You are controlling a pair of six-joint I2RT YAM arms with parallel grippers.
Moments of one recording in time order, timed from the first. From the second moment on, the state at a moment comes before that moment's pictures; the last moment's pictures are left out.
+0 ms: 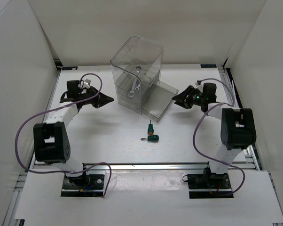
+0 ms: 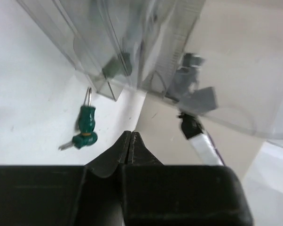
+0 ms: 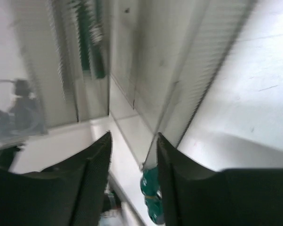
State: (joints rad) left arm 0.05 1.63 1.04 -0.12 0.89 -1.03; right arm 0.04 1.84 0.93 0.31 -0.79 0.92
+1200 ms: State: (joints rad) left arm 0.03 1.20 0.79 -0.39 0.75 -0.82; right arm 0.90 1.57 0.85 -0.28 0.01 -0.02
